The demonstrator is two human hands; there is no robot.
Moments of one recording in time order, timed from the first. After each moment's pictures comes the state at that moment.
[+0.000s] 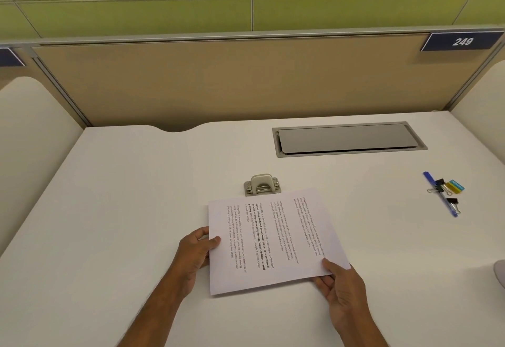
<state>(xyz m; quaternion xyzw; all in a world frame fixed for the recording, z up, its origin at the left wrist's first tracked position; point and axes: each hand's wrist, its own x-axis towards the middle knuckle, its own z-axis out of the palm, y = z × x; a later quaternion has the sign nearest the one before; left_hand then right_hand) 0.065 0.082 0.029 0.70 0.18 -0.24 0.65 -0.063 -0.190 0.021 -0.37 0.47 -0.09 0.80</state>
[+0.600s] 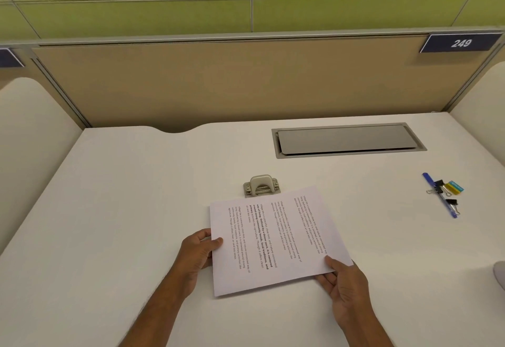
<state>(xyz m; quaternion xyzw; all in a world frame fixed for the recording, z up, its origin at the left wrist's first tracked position) 0.066 0.077 0.032 0.69 0.19 -0.26 0.65 -0.057 -0.197 0.027 -0.38 0.47 -0.10 0.79</state>
